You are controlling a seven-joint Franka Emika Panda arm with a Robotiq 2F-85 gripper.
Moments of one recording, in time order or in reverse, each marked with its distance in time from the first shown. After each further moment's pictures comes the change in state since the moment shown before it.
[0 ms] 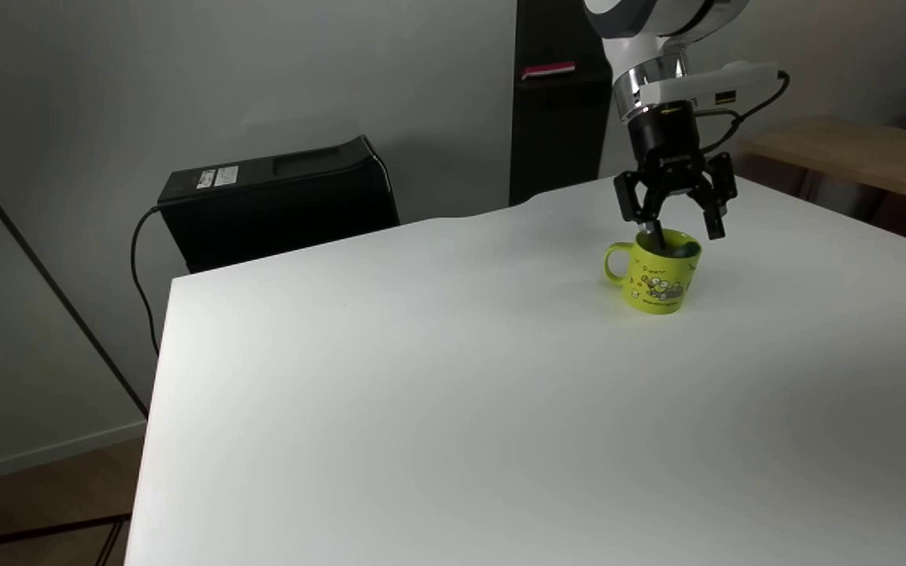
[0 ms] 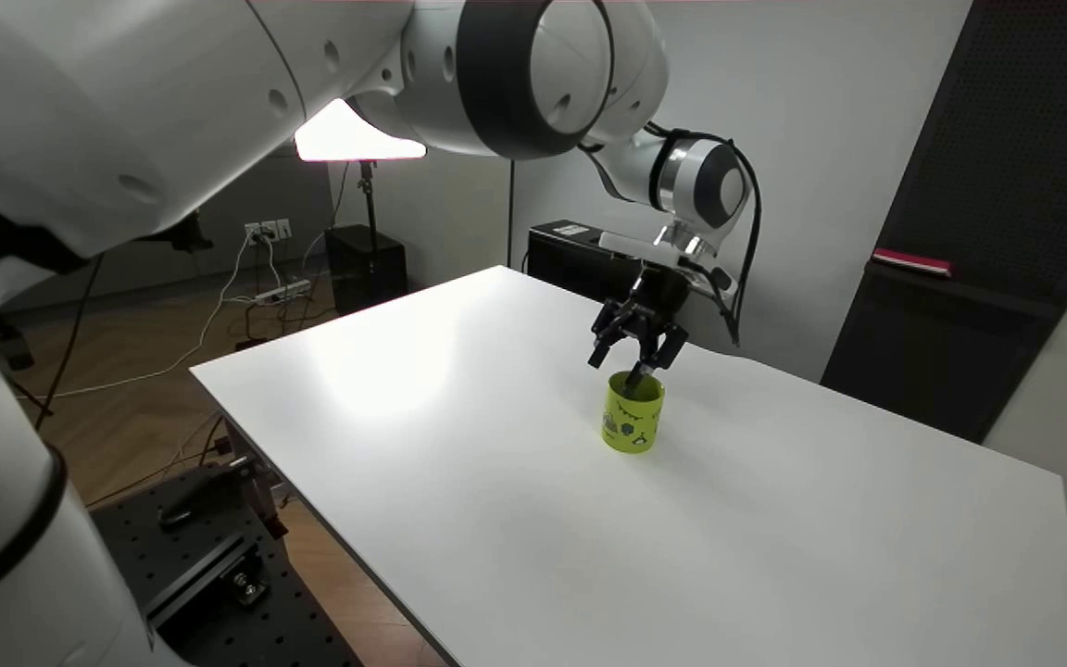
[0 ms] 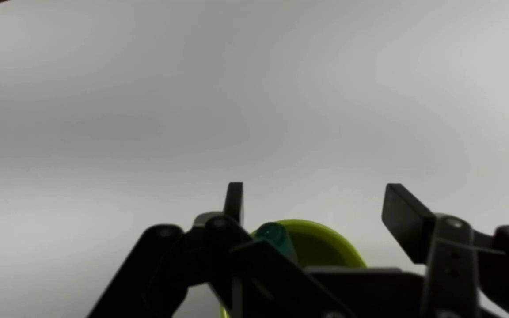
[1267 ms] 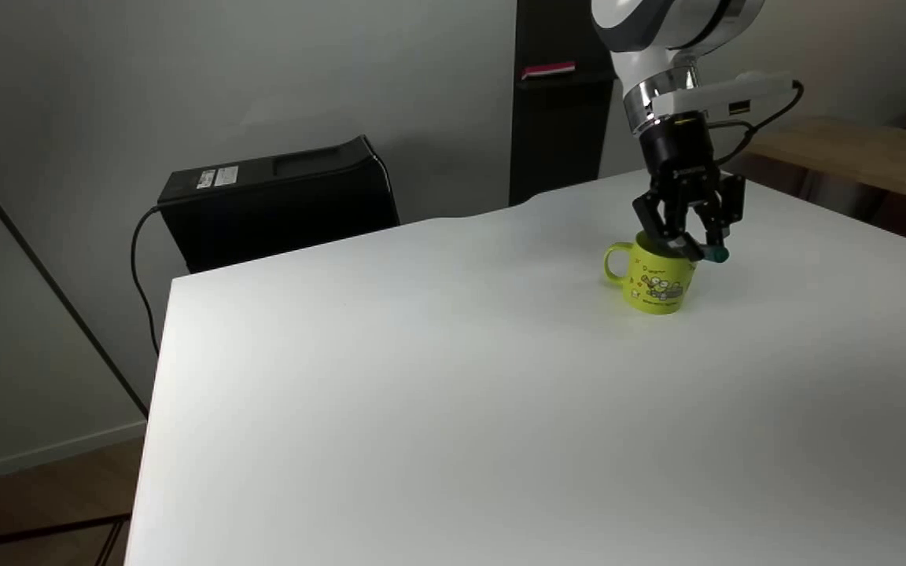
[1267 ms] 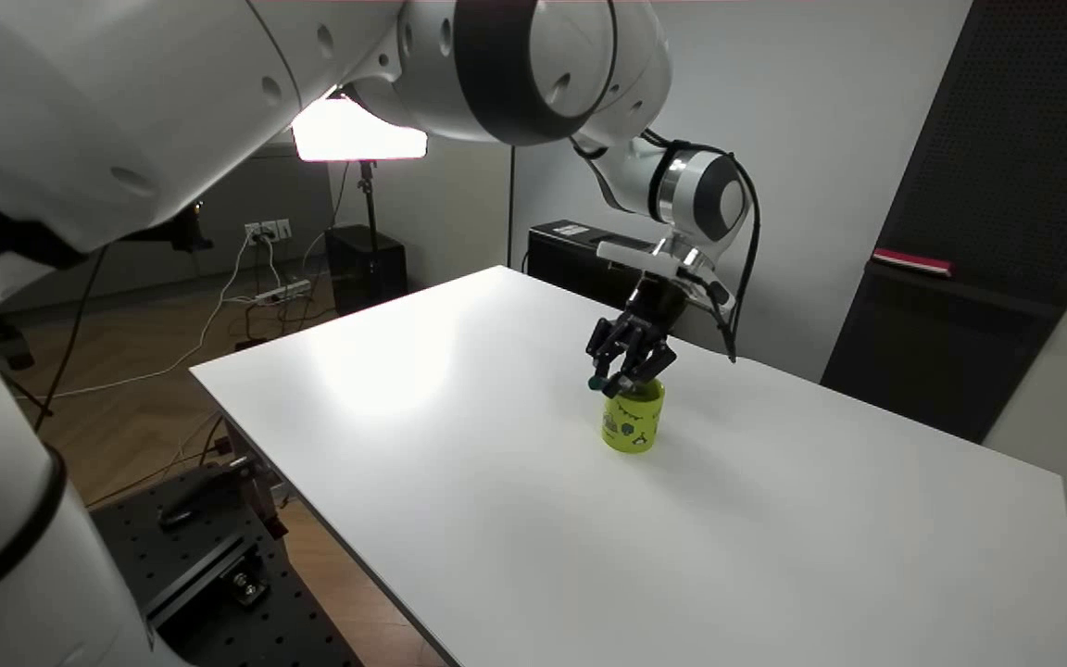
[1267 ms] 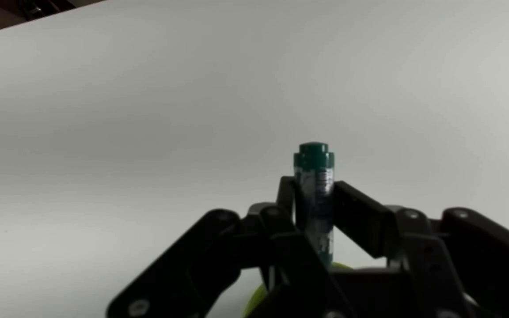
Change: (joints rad) arm -0.010 -0.027 0.000 -0.083 0.001 0.000 -0.008
